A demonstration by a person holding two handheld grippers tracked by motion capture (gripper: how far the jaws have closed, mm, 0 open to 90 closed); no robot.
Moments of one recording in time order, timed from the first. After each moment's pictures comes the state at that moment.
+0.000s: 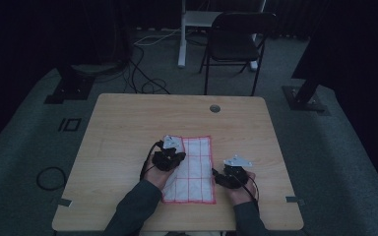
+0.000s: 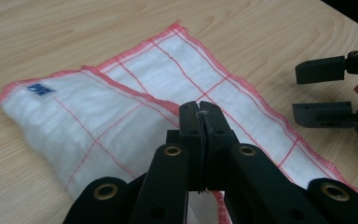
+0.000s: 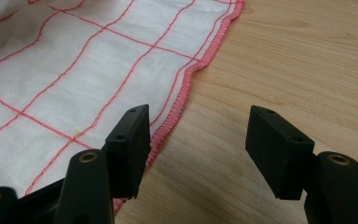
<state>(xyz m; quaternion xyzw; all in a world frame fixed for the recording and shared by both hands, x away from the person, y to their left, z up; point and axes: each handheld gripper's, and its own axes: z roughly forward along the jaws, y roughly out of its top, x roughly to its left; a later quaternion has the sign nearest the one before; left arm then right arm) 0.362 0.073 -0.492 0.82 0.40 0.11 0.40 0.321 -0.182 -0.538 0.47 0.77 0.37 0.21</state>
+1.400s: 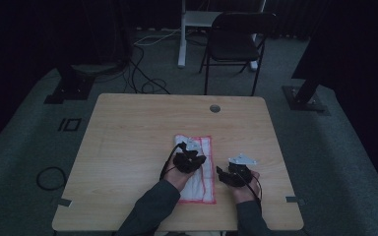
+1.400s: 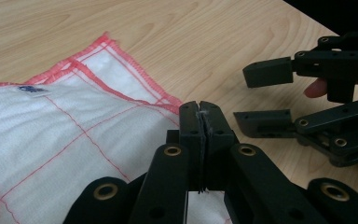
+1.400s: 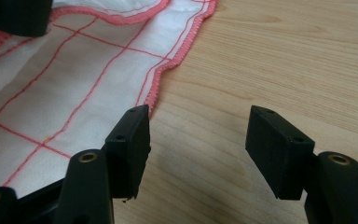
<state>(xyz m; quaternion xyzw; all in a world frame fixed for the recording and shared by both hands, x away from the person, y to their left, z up) 0.359 0.012 -0.492 0.83 0.36 0.08 0.41 0.326 -0.195 -0.538 0.50 0.76 0.36 0.22</state>
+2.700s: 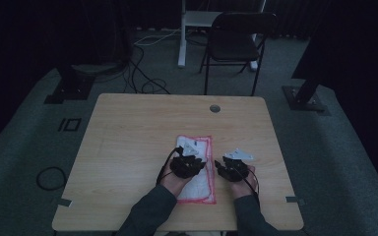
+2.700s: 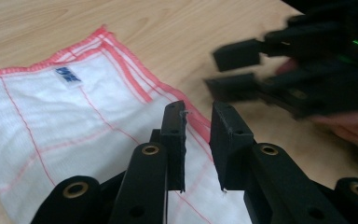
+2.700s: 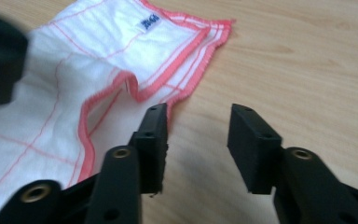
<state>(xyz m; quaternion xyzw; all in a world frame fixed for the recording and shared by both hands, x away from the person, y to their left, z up) 0.335 0.024 -0.491 0.84 0.34 0.08 0.42 0.342 -0.185 -0.529 0.47 0.77 0.38 0.22</state>
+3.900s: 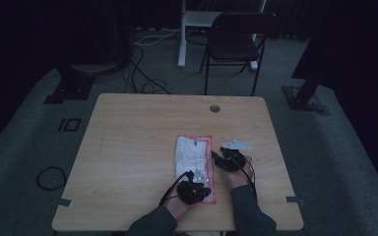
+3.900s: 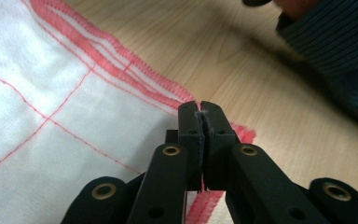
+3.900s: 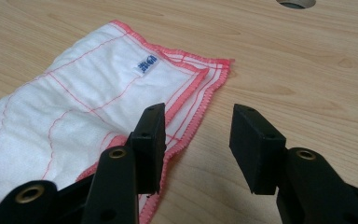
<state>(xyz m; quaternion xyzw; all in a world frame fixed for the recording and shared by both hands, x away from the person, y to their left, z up) 0.283 0.002 -0.521 0.88 0.28 0.03 0.38 0.368 -0.178 -0.517 0.47 0.76 0.40 0.22</state>
